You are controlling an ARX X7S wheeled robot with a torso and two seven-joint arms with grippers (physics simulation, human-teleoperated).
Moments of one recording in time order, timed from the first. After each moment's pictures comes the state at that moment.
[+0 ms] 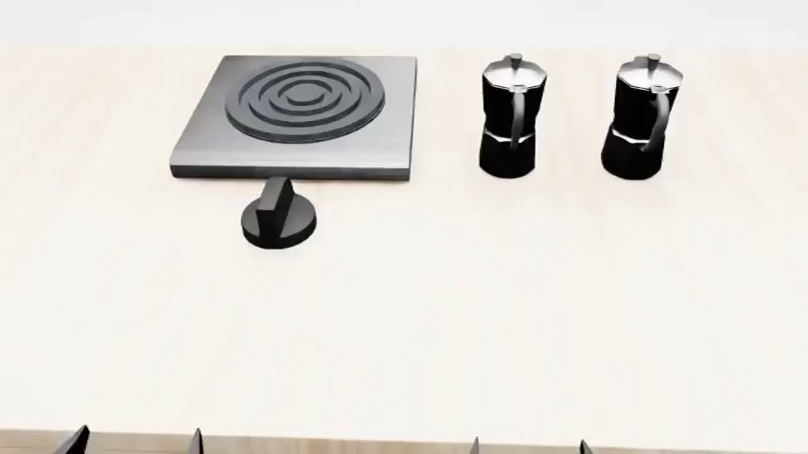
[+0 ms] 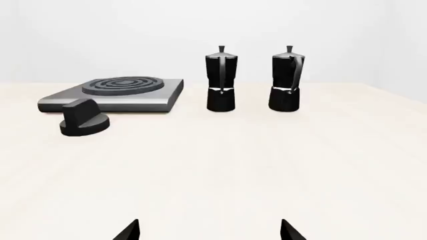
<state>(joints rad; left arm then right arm) 0.00 0.00 0.00 0.00 0.00 0.00 0.00 0.00 0.00 0.00 0.00 0.00 0.00 0.00</state>
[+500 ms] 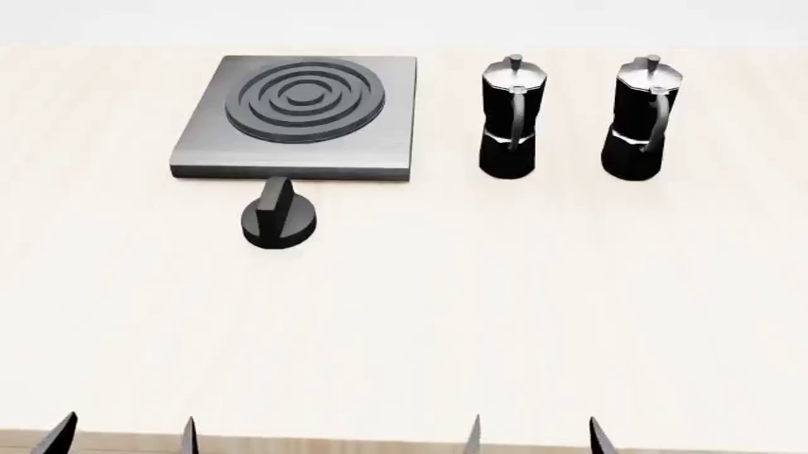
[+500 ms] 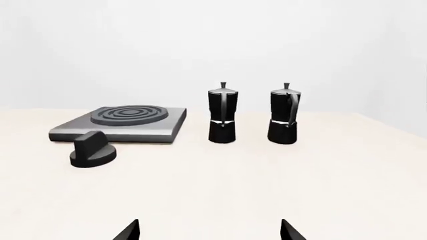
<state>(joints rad) 0.03 -0.06 0.06 0.12 -0.04 -0.03 -0.07 -0.05 0.06 -0.06 -0.20 0.04 0.07 0.06</state>
